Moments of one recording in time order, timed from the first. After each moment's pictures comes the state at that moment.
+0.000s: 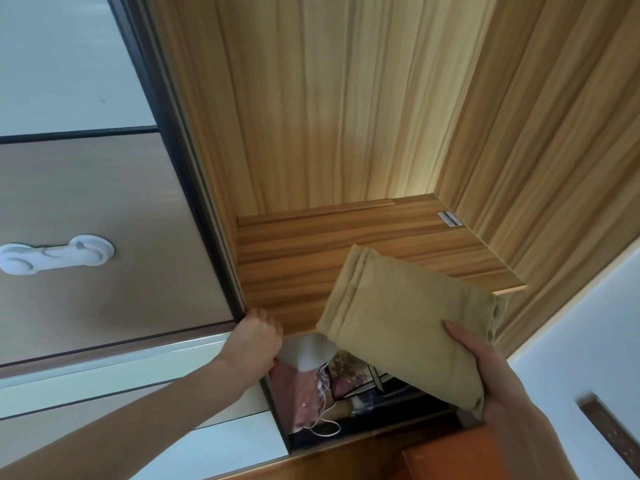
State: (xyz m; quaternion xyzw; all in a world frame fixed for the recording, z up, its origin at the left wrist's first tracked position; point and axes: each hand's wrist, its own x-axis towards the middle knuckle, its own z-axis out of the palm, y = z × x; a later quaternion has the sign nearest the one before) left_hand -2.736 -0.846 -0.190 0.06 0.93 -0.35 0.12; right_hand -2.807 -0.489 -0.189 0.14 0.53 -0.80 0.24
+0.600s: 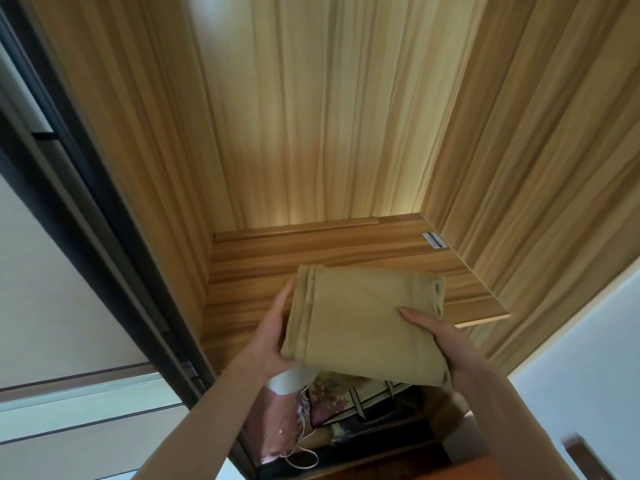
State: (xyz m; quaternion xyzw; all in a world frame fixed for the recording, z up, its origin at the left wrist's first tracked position) left_hand -2.841 -0.778 -0.196 -0.22 0.38 0.89 0.14; right_hand -2.920 -0.491 -0.178 0.05 0.60 -0.73 0.32
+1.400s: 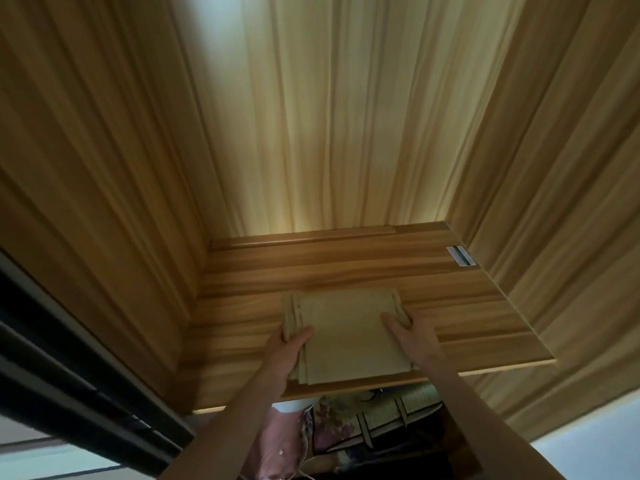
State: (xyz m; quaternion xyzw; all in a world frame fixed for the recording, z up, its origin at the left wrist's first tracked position) left_hand -2.947 -0.776 -0.309 -0.38 0.56 0.73 -0.07; right_hand -3.090 -0.542 -0.303 -0.10 0.85 -0.50 0.14
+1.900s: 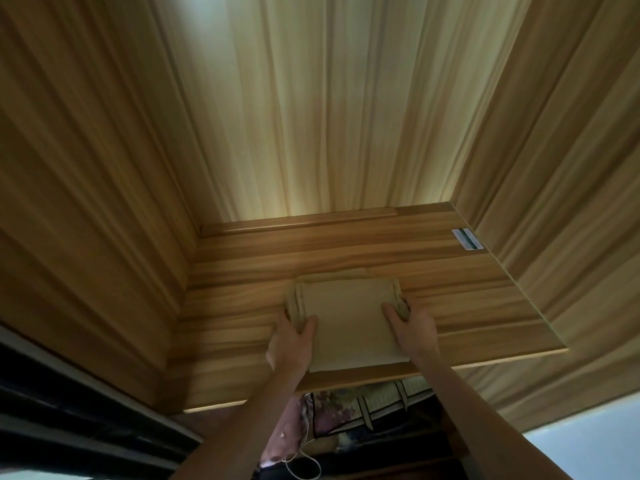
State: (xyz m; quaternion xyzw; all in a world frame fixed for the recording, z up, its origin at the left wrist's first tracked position) left_hand -2.985 -0.768 -0.354 -0.43 0.81 0.39 -0.08; right_hand -3.105 -0.554 -0.344 -0.08 0.91 -0.40 0.05
